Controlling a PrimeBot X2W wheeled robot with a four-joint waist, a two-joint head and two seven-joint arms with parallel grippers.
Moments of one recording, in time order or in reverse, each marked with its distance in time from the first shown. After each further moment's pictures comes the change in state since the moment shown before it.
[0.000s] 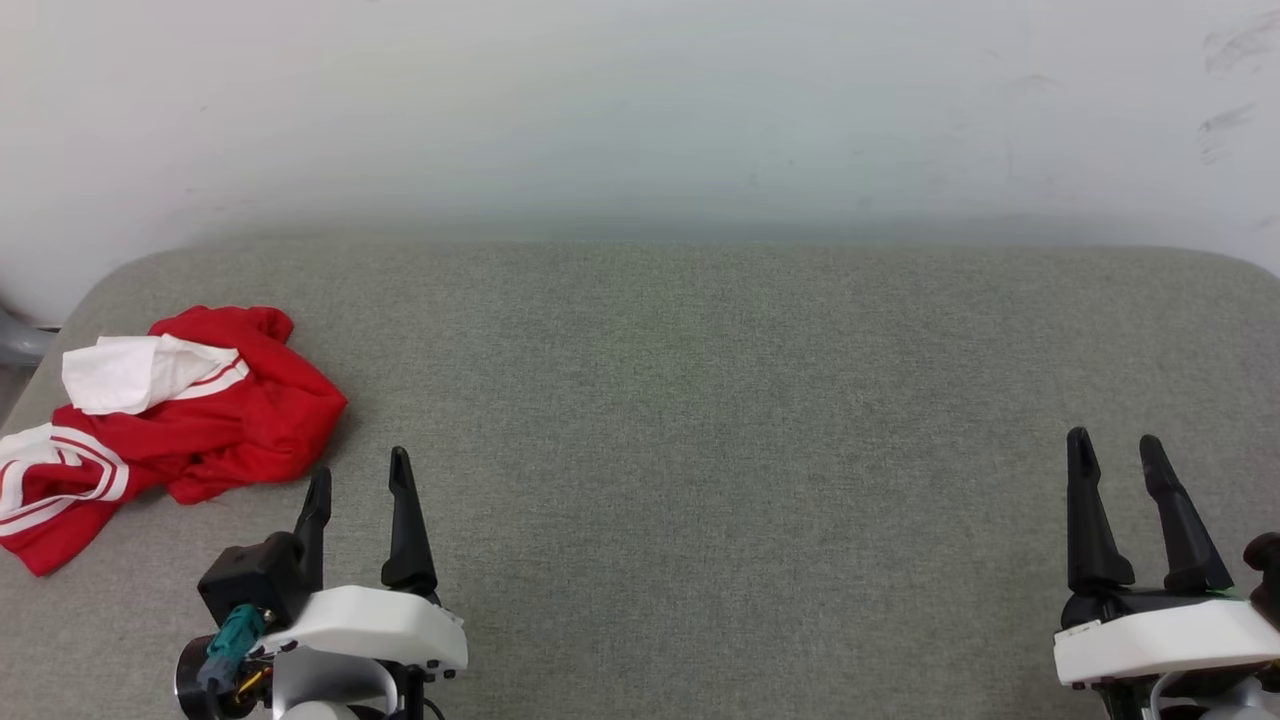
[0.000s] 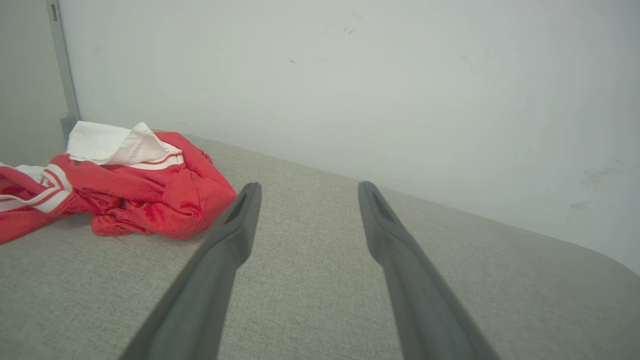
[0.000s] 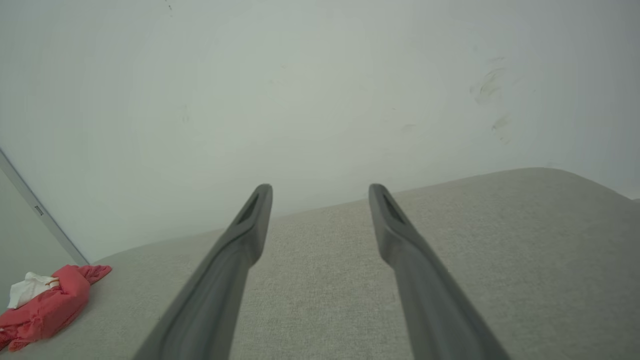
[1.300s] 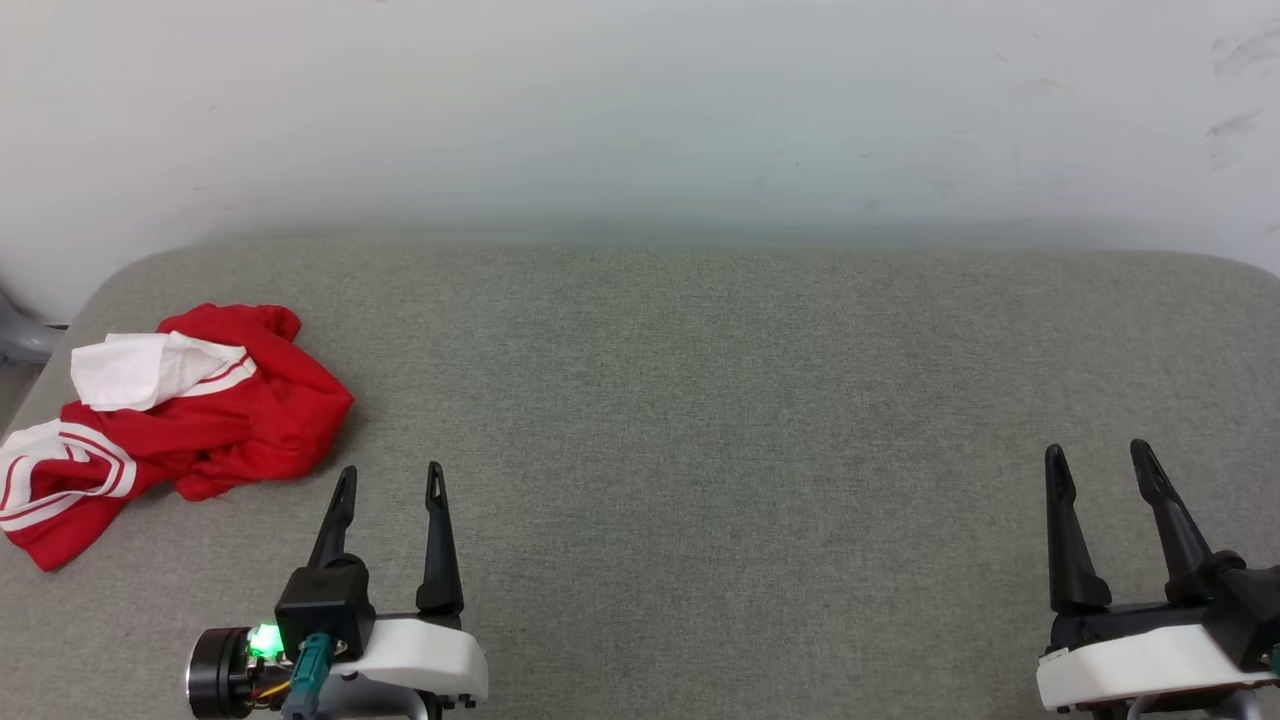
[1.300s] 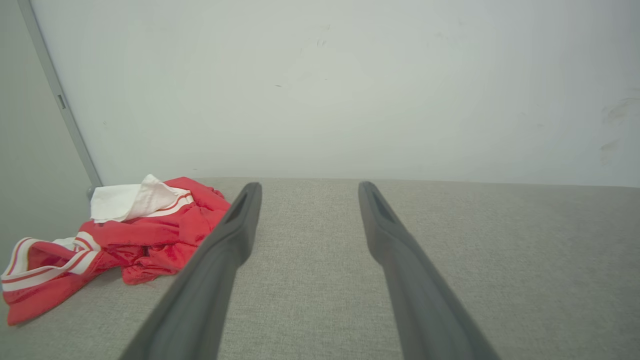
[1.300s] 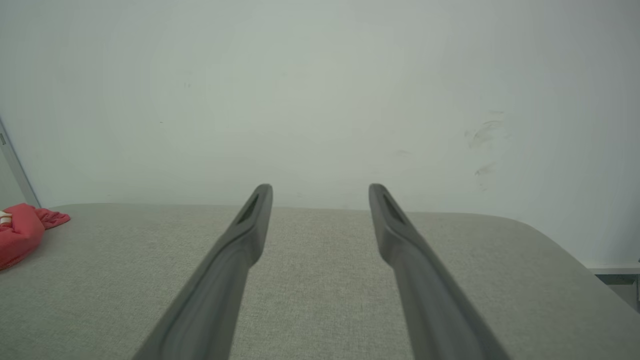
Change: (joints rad) left arm 0.020 -0.021 -0.012 0.033 0.281 -0.019 -0.079; right arm 0.029 0.000 0.011 -0.012 -0.267 0.000 -0.077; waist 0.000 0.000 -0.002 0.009
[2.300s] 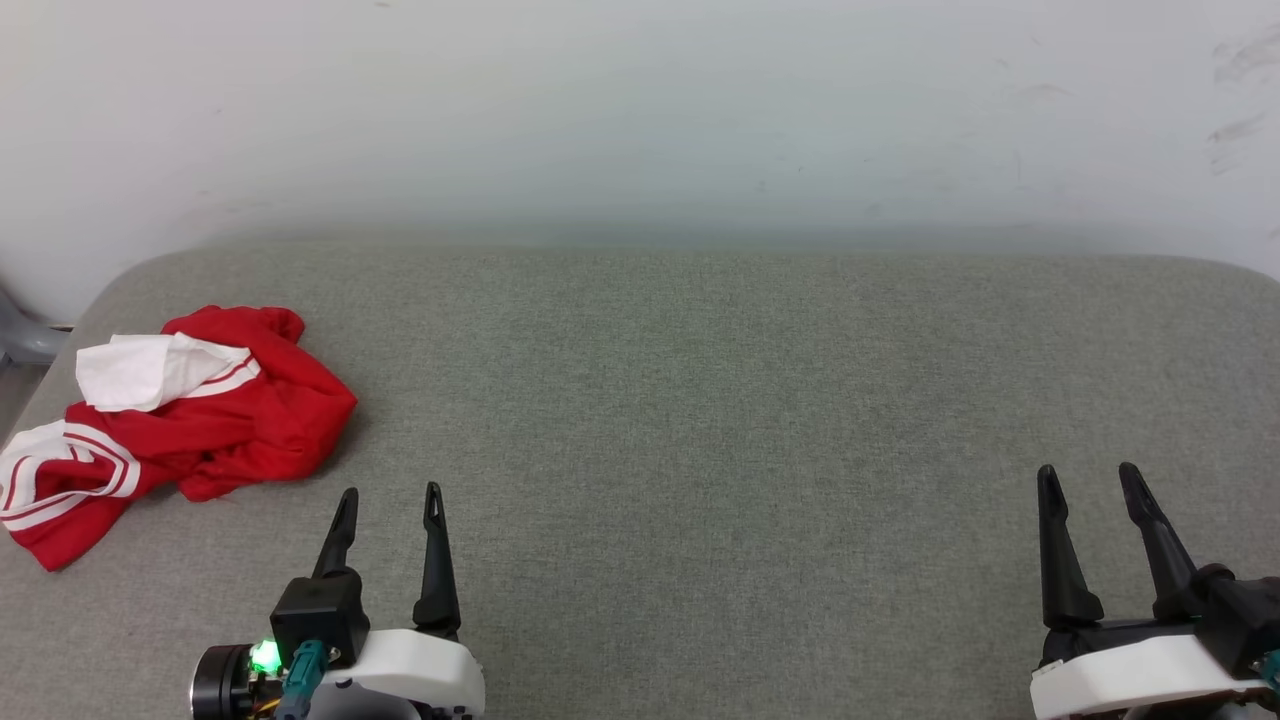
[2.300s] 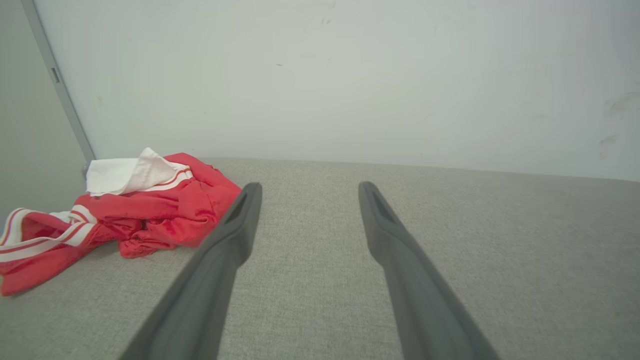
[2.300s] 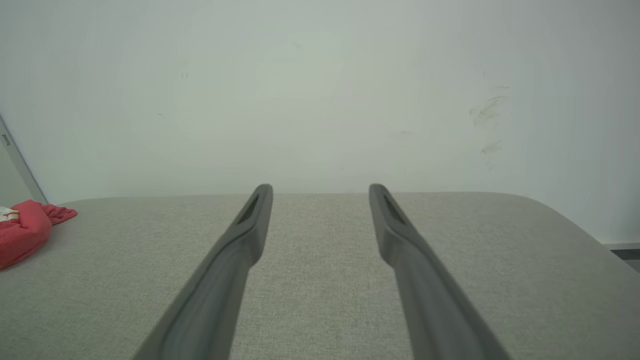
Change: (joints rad) left arm 0.005 -0.010 0.028 0.054 -0.027 -0.039 -0.006; right arm 0.006 0.000 0.005 0.054 0.040 0.000 -0.007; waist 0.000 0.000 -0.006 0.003
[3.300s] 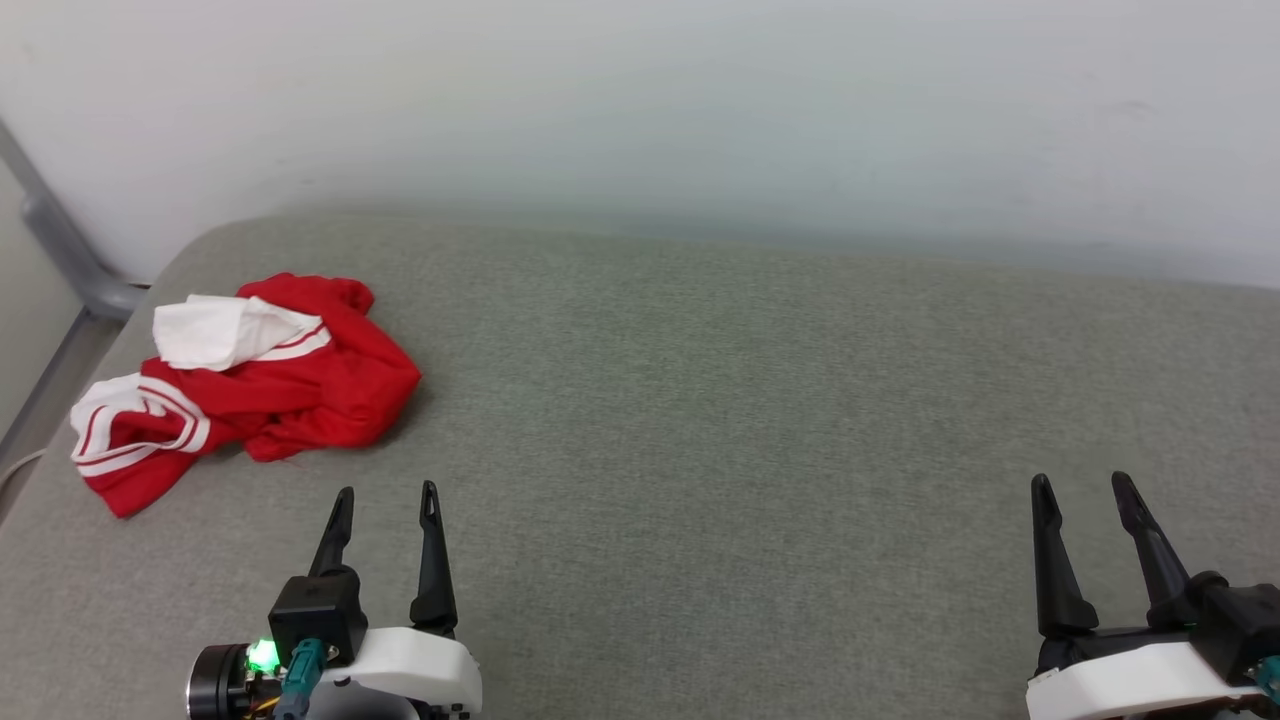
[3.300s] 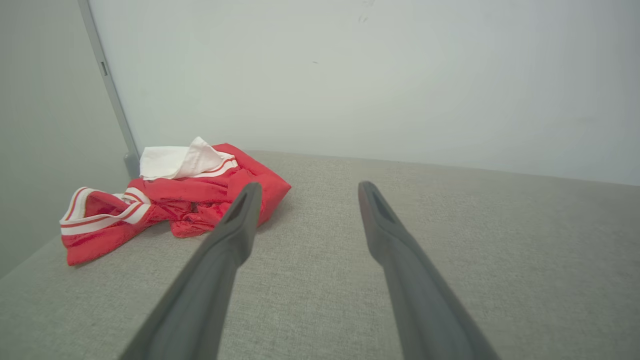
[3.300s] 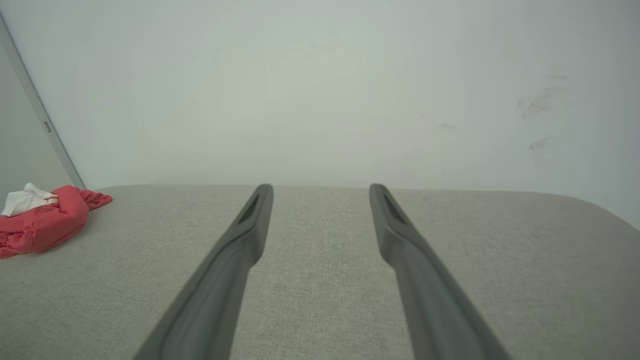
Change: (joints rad) left arm -0.003 0.000 0.002 0.004 0.005 0.007 0.000; right arm 0.011 0.000 0.009 0.007 0.009 0.000 0.000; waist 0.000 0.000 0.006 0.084
